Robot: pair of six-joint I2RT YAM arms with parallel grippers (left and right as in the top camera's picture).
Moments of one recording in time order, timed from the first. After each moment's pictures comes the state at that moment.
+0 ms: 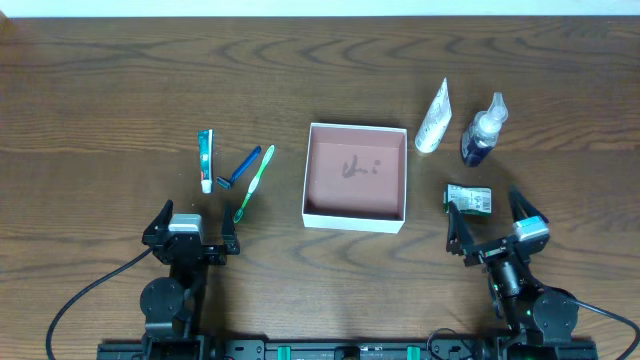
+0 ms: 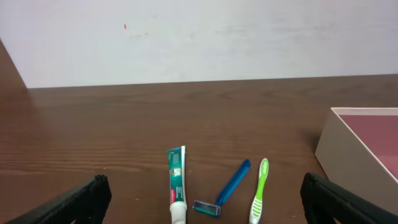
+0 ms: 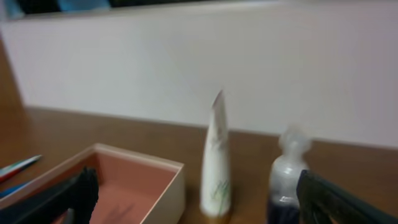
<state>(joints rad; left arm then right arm) 0.00 0.01 0.02 -0.11 0.03 0.02 0.00 0.02 0.04 0.08 -0.31 0.10</state>
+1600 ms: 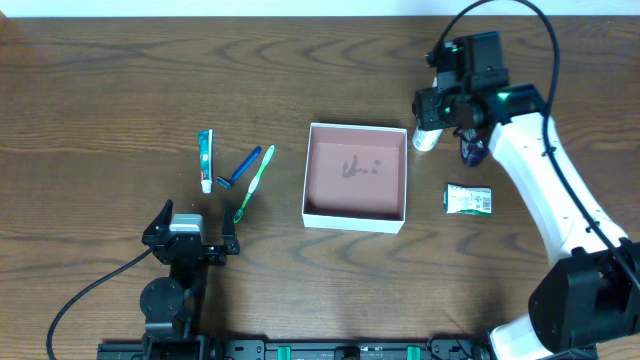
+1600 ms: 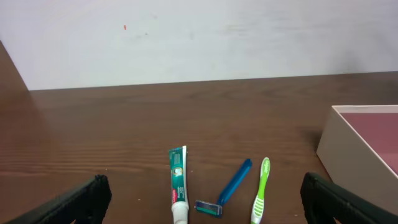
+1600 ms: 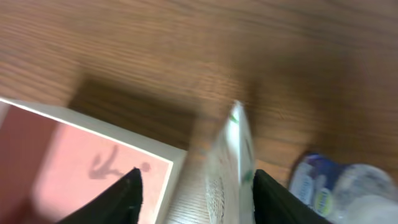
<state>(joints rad) 0.00 0.01 0.02 -0.11 0.03 0.04 0.22 1.71 1.45 -0.73 -0.04 0.06</state>
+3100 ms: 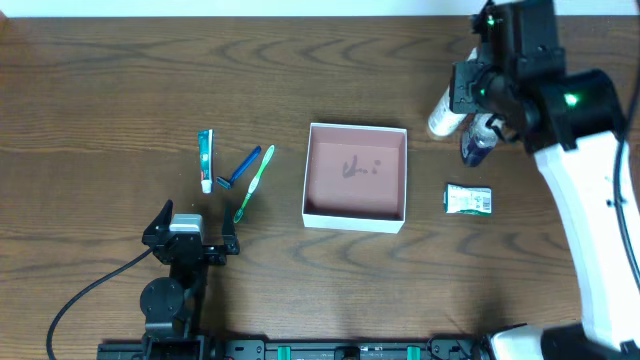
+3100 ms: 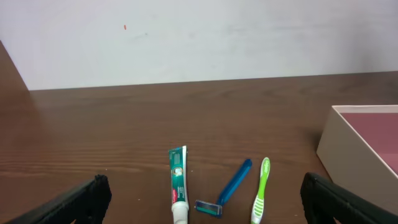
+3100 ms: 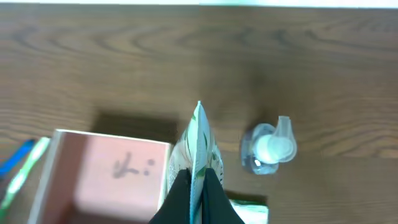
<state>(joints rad) 0.00 0.01 0.02 -0.11 0.03 0.04 0.28 1.55 1.83 -1.14 0.14 0.25</state>
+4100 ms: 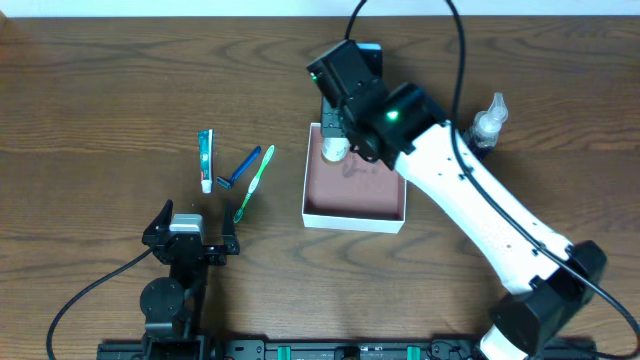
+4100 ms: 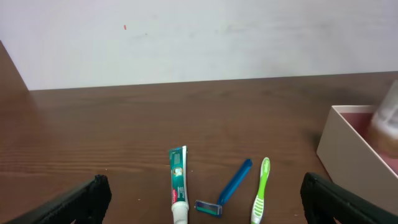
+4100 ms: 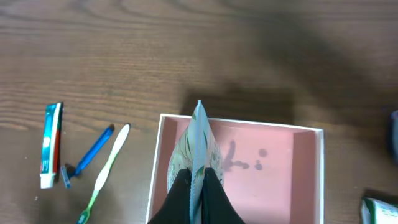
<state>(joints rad) 0.00 0.01 0.02 -0.11 0.03 0.04 0.70 1.83 1.83 -1.00 0.29 0.68</state>
